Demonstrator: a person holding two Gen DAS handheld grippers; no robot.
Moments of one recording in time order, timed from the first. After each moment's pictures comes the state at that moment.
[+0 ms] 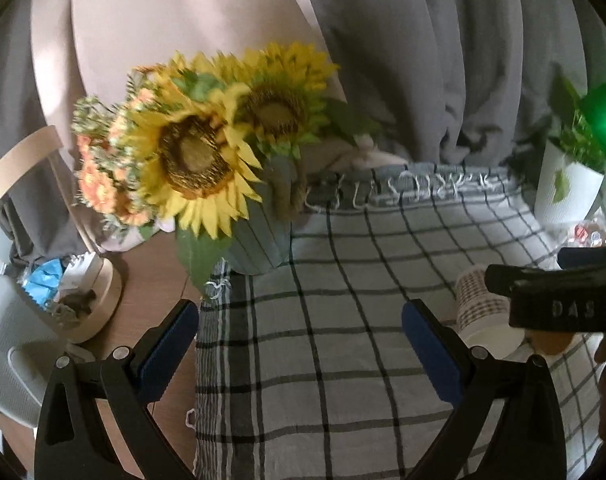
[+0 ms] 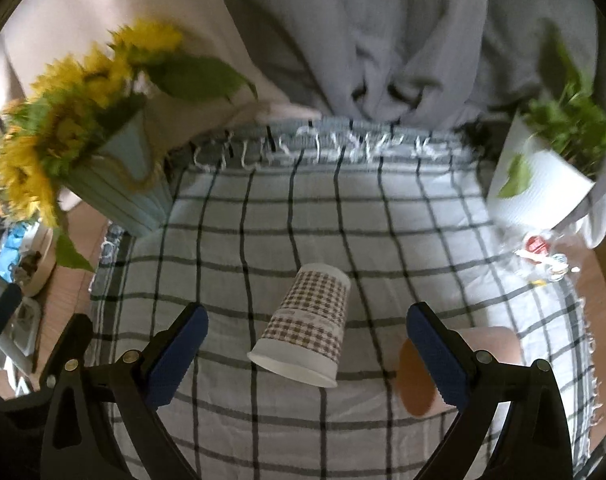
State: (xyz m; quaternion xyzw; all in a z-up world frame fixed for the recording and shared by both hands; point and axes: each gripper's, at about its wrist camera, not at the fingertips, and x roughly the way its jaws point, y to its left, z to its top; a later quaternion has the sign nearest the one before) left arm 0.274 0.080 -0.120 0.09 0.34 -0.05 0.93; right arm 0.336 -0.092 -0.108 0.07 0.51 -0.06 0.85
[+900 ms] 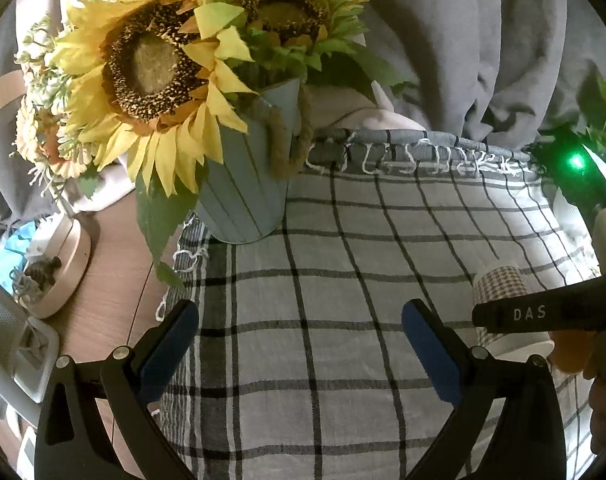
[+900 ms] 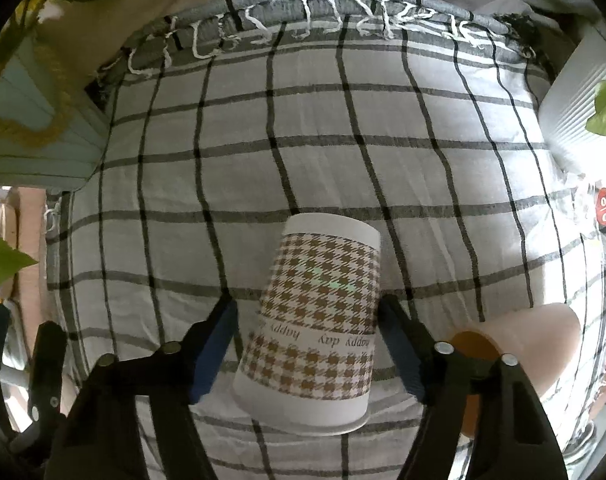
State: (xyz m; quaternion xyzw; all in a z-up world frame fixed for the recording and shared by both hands) left arm 0.319 0.084 -0.163 0.05 0.41 -0.04 0.91; right arm 0.400 -0.097 -0.193 0.11 0.68 -0.08 0.72
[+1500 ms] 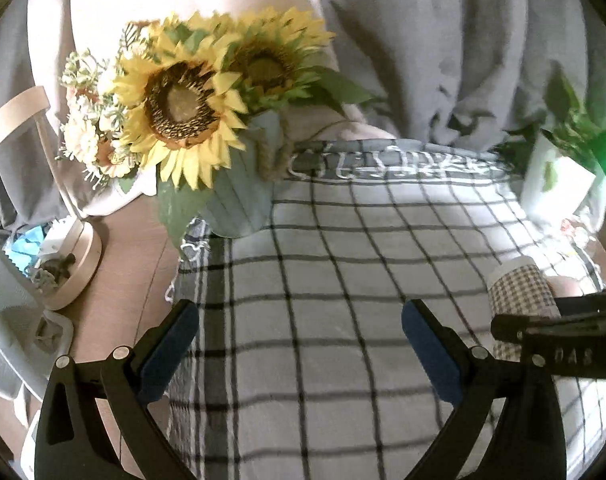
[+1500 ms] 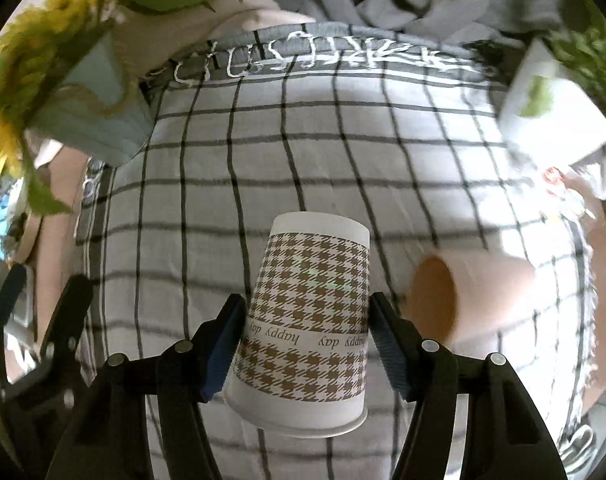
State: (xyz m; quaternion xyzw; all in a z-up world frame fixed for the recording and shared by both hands) left arm 0.259 0.076 -0.131 0.06 0.39 -0.07 0.92; right arm 0.317 -0.090 -0.131 0.09 0.63 -0.06 0.77
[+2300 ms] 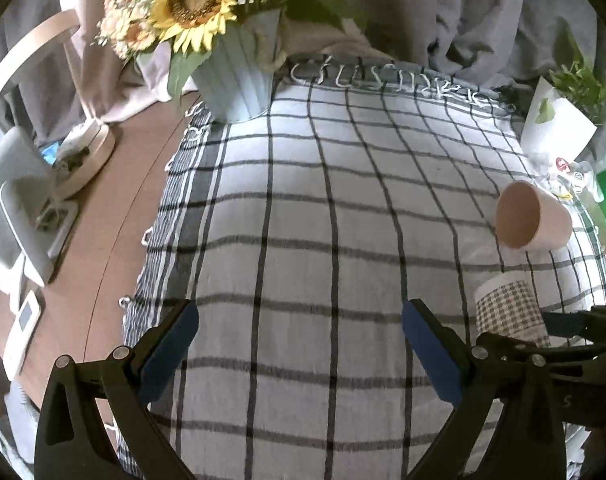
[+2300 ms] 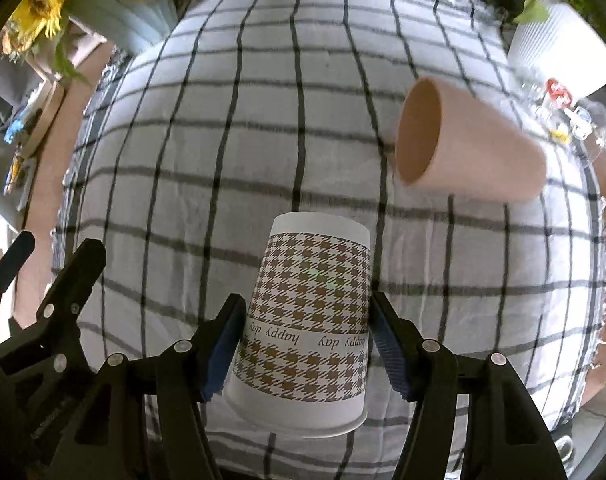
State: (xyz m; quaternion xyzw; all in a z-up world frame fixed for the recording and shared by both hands) left arm 0.178 0.051 -0.169 0.03 0.49 -0.01 0.87; right arm 0.224 -0.106 -0.171 0.05 0.69 0.01 0.72
